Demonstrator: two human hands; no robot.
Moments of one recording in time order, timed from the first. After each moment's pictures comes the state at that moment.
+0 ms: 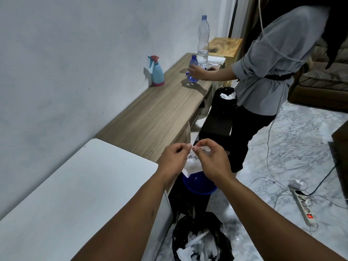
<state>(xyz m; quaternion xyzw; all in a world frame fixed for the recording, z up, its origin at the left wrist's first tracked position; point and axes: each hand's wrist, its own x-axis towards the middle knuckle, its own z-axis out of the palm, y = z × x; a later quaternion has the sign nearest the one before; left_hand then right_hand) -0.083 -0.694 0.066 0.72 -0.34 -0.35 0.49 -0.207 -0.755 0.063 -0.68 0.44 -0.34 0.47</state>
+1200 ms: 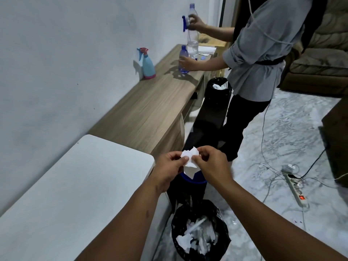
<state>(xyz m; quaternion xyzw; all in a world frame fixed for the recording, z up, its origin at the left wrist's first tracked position) -0.097 -0.671 0.020 0.65 -0.23 -0.51 0.52 -0.240 -0.735 0.027 -0.72 0.49 -0.30 0.38</state>
